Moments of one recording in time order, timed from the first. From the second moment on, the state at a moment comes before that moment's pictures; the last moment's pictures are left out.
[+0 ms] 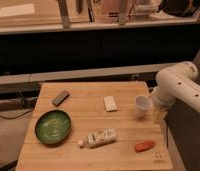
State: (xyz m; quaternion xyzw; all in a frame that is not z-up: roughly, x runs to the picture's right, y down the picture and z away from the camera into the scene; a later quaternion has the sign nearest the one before) arm 0.283 0.105 0.685 -0.28 0.02 0.02 0.96
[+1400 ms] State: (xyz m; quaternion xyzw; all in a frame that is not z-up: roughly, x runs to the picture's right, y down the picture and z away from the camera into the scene) arm 0.282 0.119 0.714 -0.28 0.00 -0.02 0.96
